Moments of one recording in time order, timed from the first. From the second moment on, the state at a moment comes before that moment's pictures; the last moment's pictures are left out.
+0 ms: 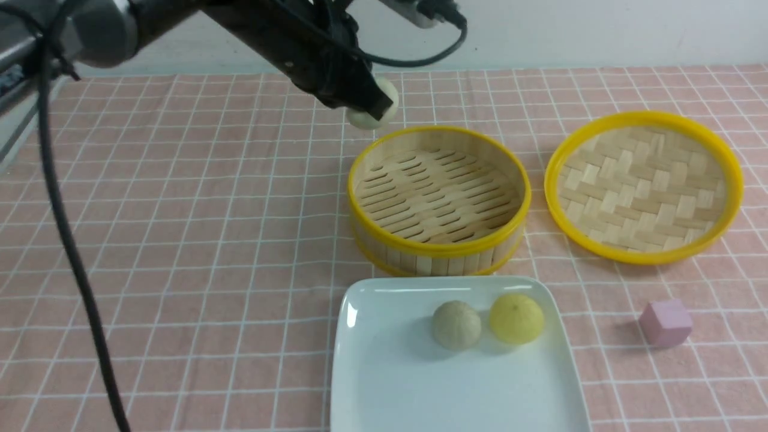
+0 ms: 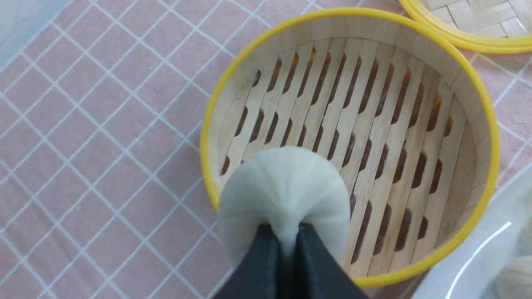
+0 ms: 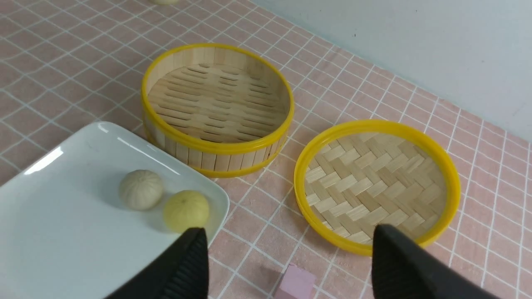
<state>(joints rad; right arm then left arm) 0.48 0.55 -0.98 -0.06 0.93 -0.13 -0.44 1.80 -1.78 -0.16 0.89 0.50</state>
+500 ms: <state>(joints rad) 0.48 0.55 -0.98 -0.06 0.86 -0.13 -0.43 1.59 -1.75 -0.23 1.07 0.33</state>
